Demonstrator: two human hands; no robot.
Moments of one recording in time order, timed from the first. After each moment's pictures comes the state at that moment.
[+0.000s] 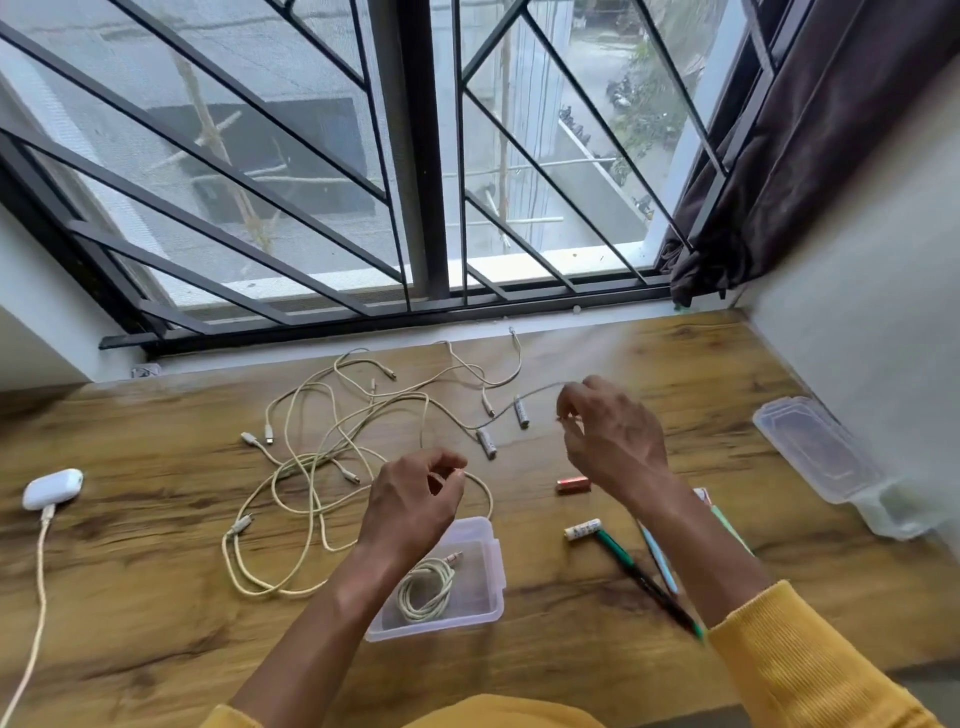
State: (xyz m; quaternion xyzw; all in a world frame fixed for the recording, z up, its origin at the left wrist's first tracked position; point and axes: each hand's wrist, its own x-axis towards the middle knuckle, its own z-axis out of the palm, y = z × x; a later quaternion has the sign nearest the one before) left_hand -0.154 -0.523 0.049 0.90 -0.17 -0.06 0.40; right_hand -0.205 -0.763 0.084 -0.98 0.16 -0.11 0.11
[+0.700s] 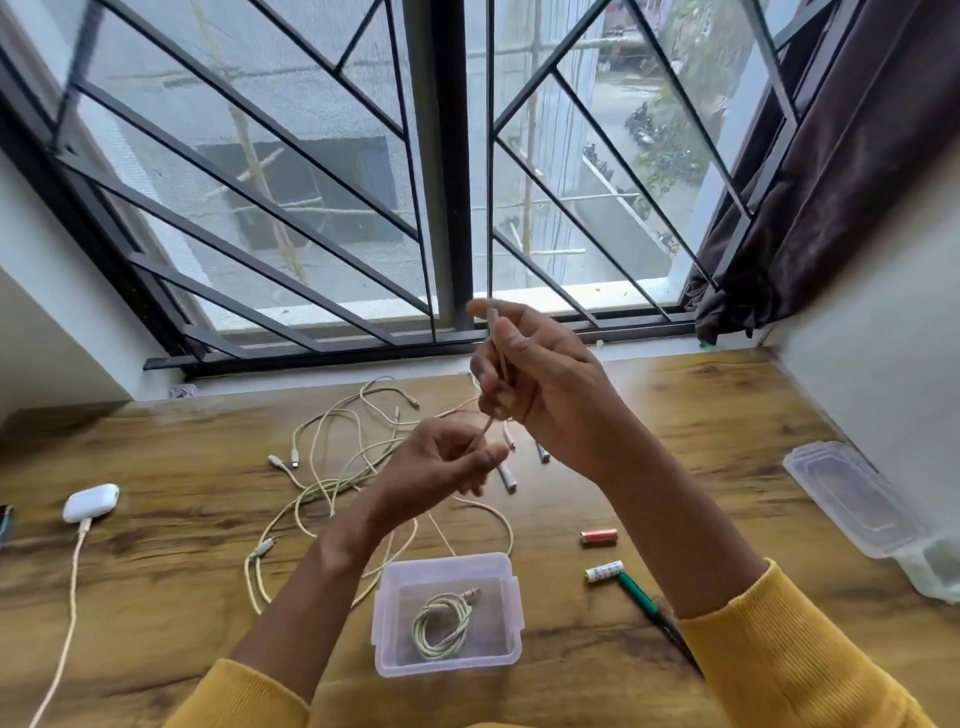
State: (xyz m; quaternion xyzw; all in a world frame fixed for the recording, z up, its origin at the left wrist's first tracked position) left_hand -0.103 -0.530 0.101 0.71 -0.33 -0.21 0.59; right_hand -0.165 -0.697 0.193 -0.56 -0.12 -0.01 0.82
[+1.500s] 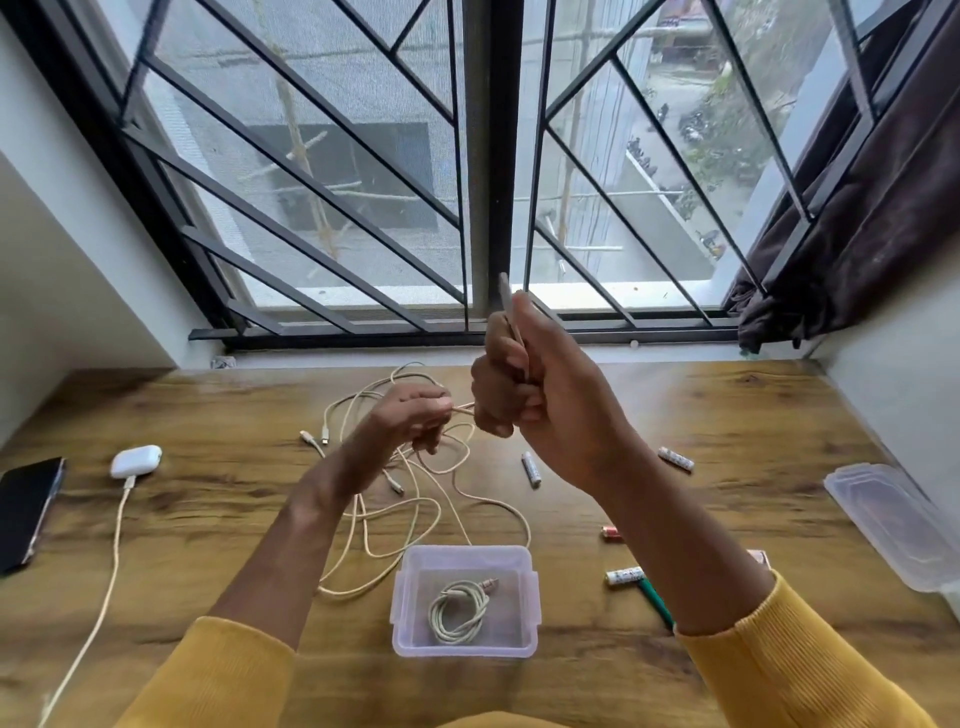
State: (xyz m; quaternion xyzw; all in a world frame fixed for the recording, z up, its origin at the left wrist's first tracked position) left_hand -0.075 -0.477 0.120 0.71 -0.25 -0.23 0.62; right_hand -0.161 -0.662 0.199 -0.51 -0.18 0.06 0.84
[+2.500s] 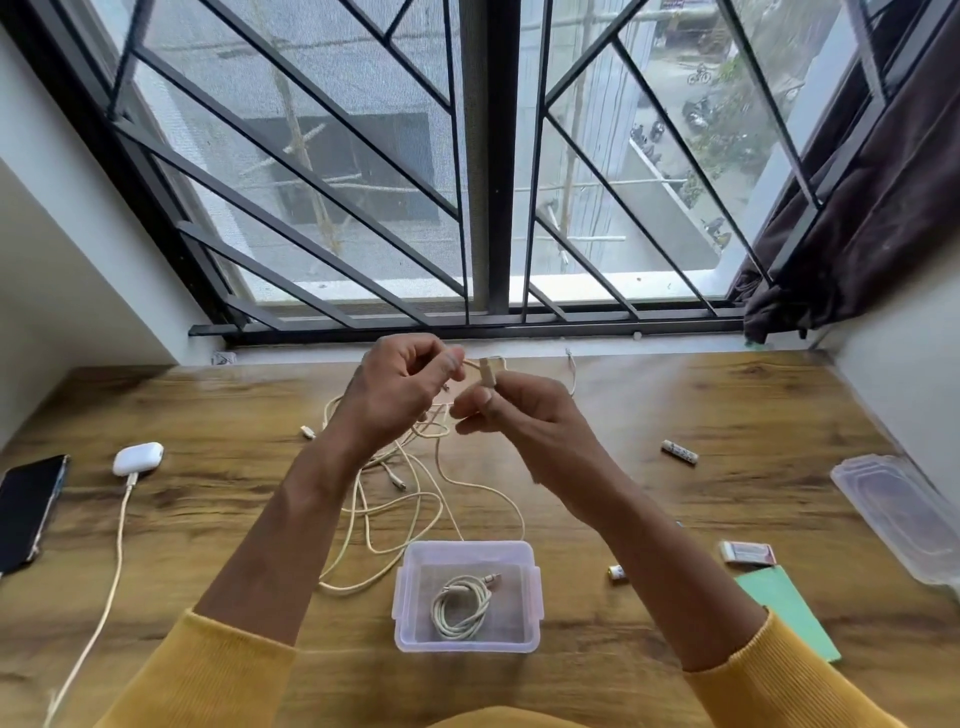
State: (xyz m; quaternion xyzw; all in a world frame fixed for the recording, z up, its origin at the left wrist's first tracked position) left_hand -0.072 -0.492 0.154 0.81 -0.22 -0.06 0.54; right_hand -0.162 -0.664 0.142 -0.69 -0.08 -0.05 0.71
